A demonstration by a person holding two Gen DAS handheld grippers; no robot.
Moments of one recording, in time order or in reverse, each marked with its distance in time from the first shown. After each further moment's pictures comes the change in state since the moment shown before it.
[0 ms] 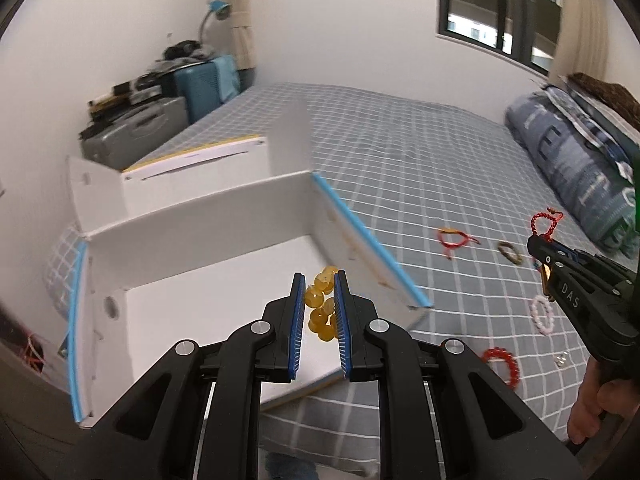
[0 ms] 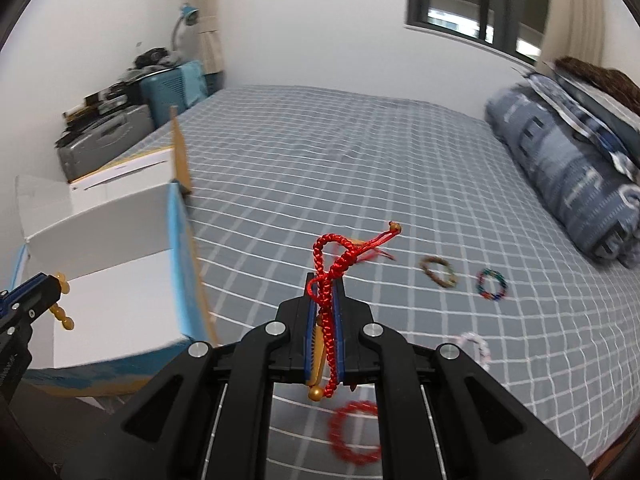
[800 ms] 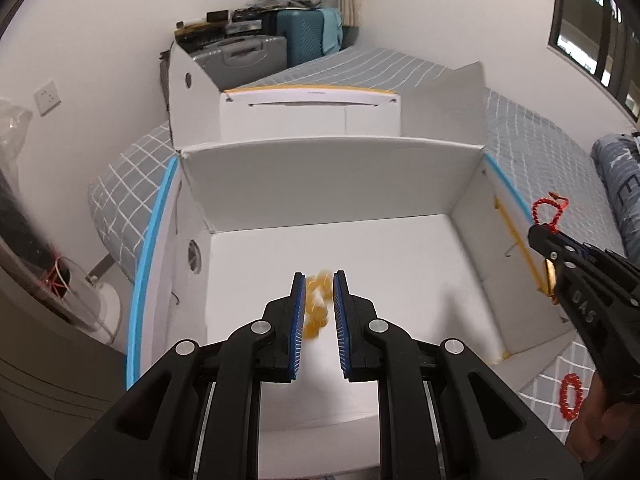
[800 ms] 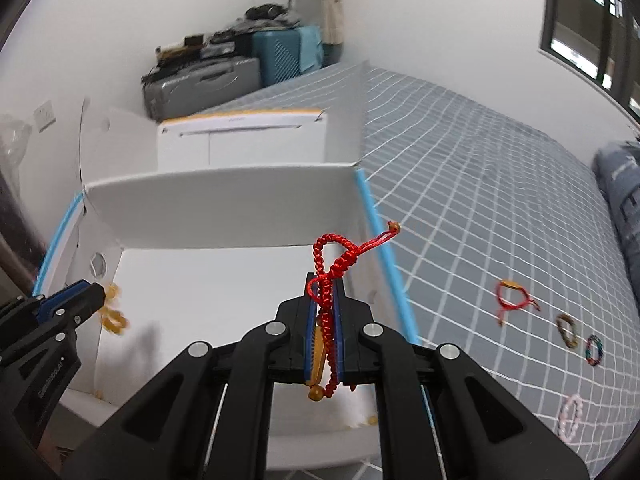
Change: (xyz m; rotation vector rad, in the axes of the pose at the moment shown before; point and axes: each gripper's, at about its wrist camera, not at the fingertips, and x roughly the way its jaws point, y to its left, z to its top) left arm 0.042 0.121 -0.024 -0.229 0.132 0.198; right arm 0.058 0.169 0.018 -0.254 0.068 0.243
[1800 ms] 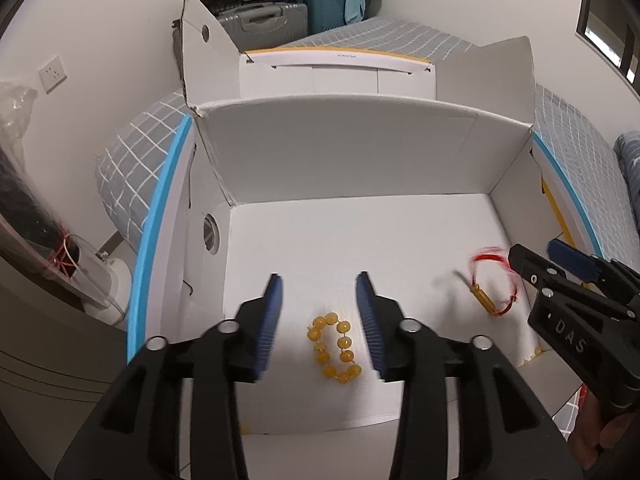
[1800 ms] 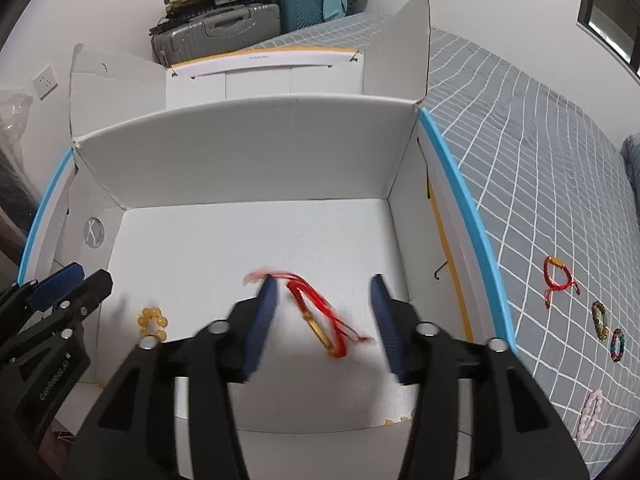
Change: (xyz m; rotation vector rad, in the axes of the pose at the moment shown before) left arm 0.034 0.020 0.002 -0.027 0.107 0.050; right arm 0.046 0.026 -0.003 -0.020 0.175 0.057
